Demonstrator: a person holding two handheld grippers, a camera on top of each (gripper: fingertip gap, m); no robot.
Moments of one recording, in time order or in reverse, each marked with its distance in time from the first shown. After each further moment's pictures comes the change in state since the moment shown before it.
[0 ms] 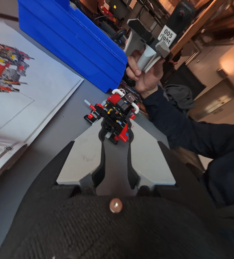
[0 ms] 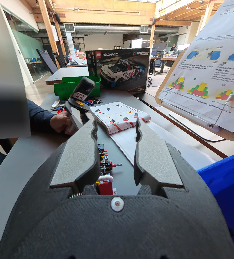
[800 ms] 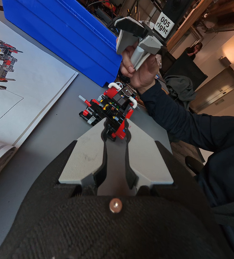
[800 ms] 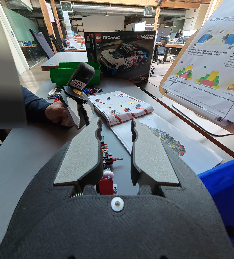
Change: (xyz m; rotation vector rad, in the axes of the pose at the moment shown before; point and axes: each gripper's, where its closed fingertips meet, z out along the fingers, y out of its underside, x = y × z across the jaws) left arm 0.005 0.009 0.006 -0.056 0.015 0.023; right arm -0.003 0.022 0.013 -0.084 -0.003 -0.023
